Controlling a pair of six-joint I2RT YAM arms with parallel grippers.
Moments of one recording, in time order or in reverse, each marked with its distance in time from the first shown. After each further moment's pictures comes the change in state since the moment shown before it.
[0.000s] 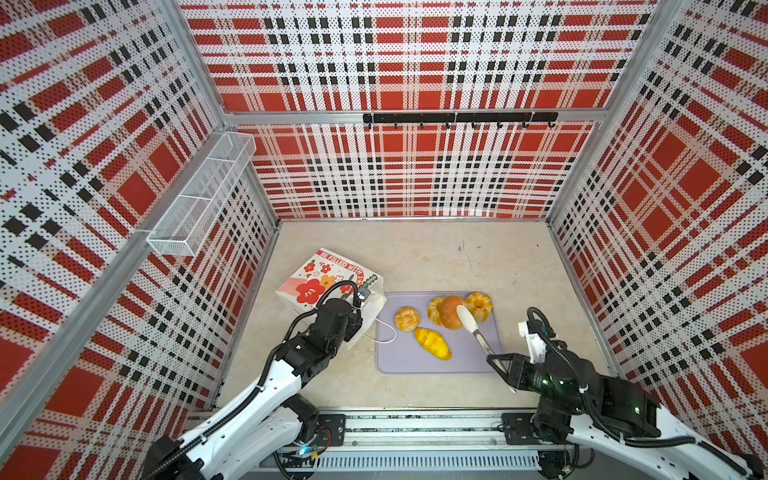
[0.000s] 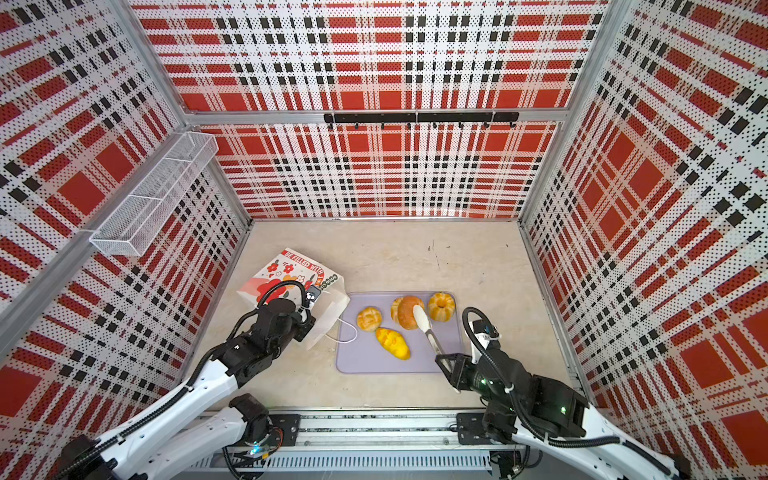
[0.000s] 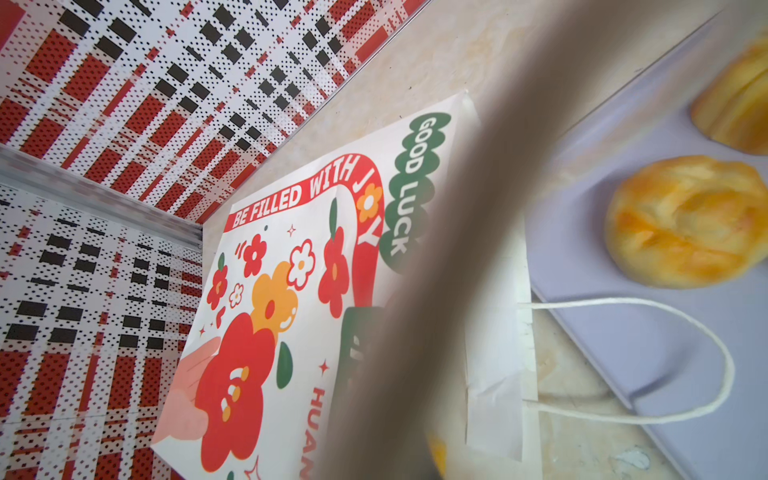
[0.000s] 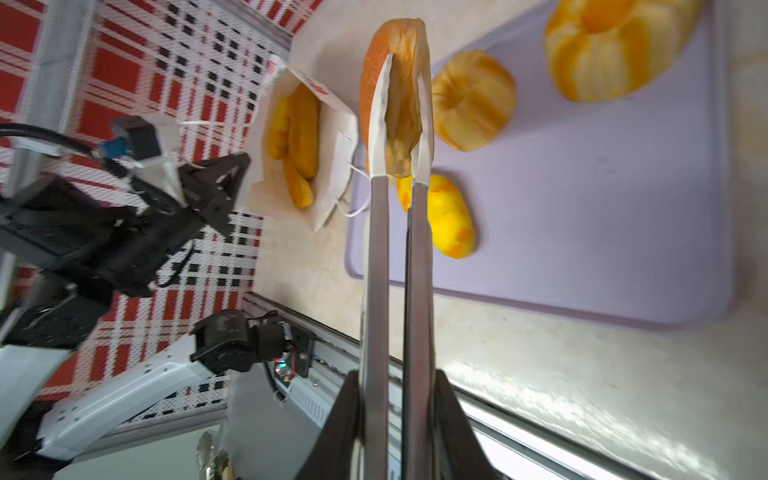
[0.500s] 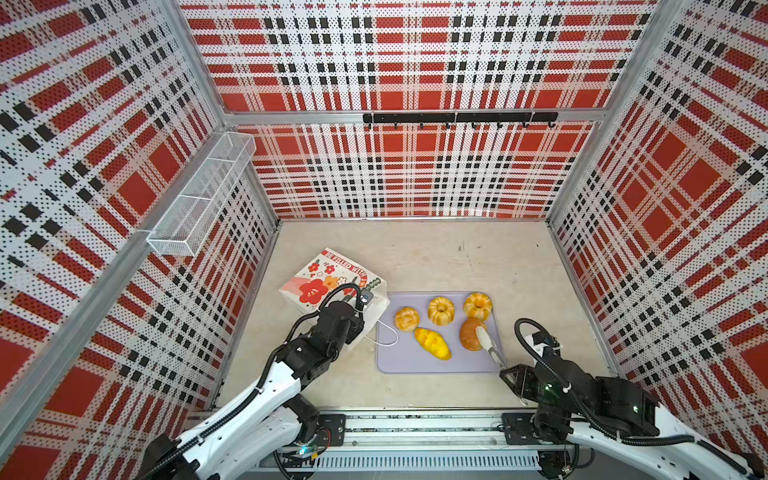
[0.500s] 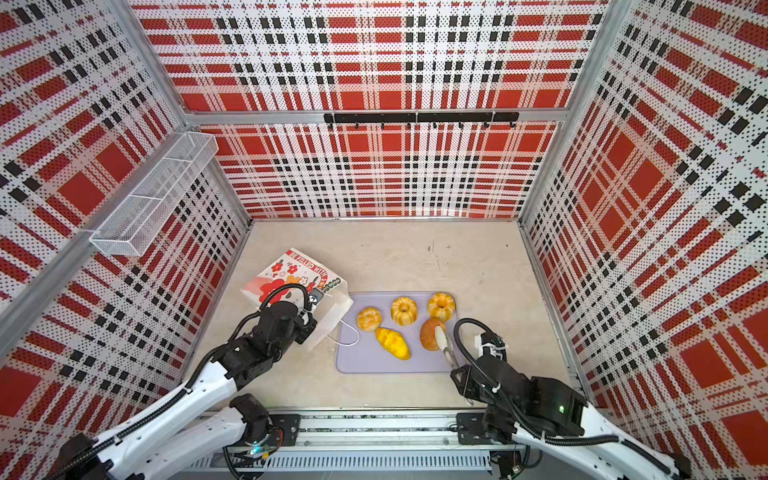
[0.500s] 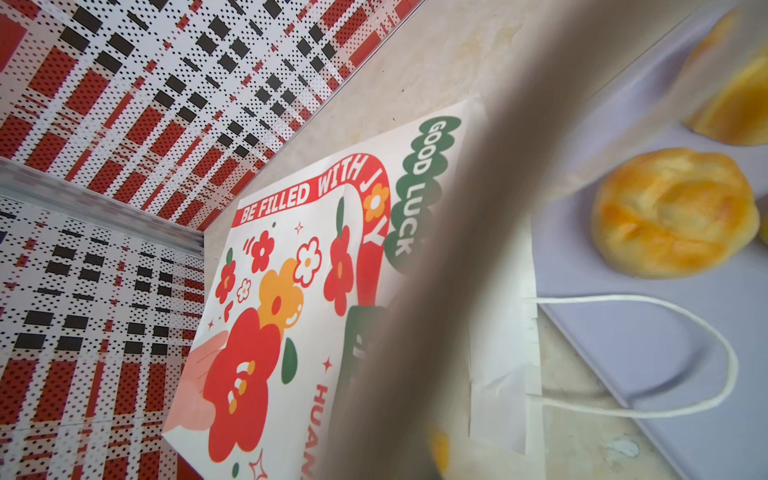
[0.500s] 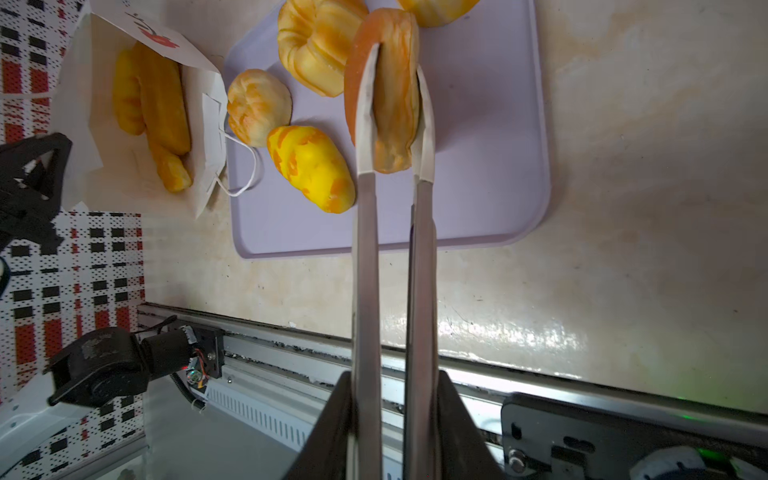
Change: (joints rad) left arm -0.038 -0.013 -0.002 -0.017 -0.032 0.002; right arm -0.001 0.052 0.009 -0.229 0.016 0.080
